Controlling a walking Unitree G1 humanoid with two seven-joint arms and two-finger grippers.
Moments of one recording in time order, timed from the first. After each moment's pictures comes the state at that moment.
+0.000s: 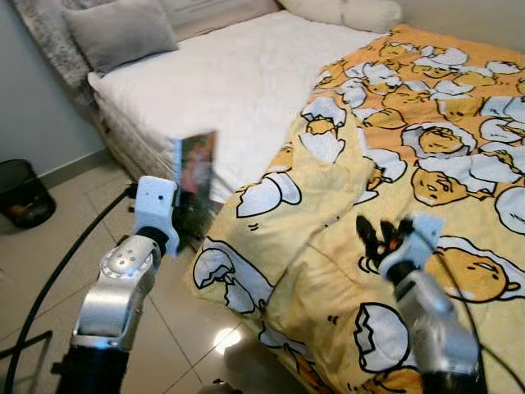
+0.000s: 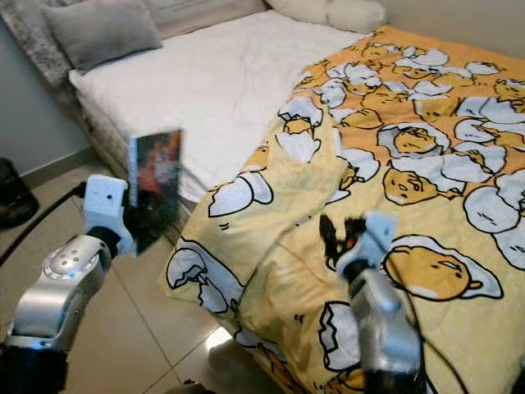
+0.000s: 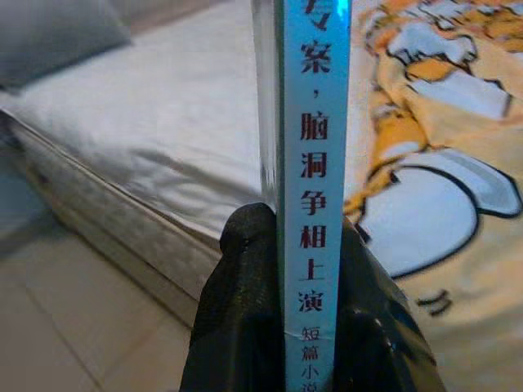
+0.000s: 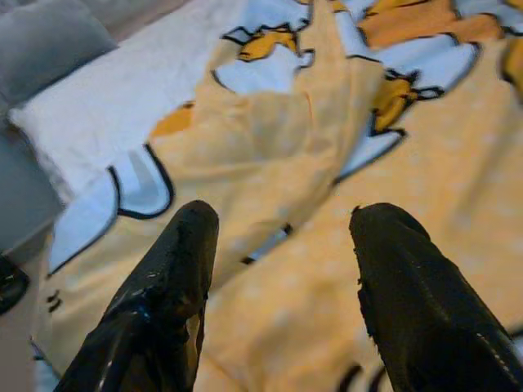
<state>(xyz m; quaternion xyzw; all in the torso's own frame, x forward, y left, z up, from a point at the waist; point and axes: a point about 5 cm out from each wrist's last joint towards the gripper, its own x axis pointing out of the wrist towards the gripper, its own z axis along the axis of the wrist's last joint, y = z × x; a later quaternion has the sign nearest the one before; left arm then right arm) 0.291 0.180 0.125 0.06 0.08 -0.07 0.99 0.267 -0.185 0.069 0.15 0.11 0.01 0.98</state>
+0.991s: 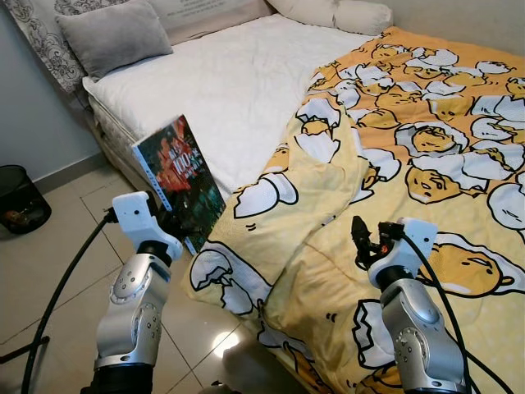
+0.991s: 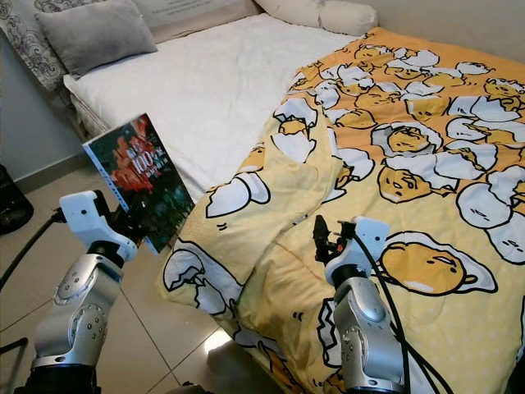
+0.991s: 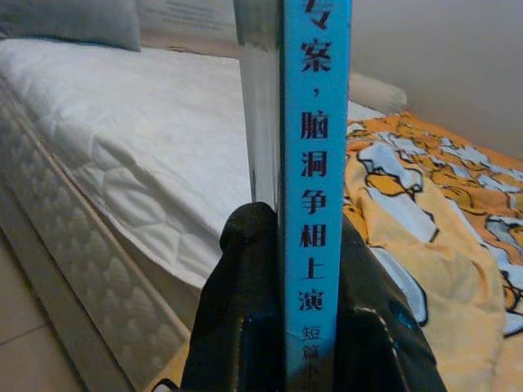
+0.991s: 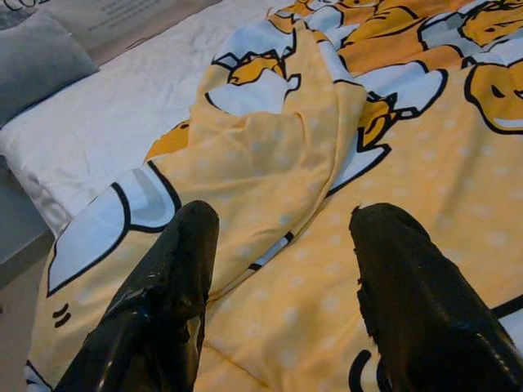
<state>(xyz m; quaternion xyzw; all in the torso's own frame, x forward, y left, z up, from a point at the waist) 0.280 0.173 0.108 -0.15 0.01 -0.05 0.99 0.258 -0.162 0.078 0.14 0.09 -0.01 0.99</state>
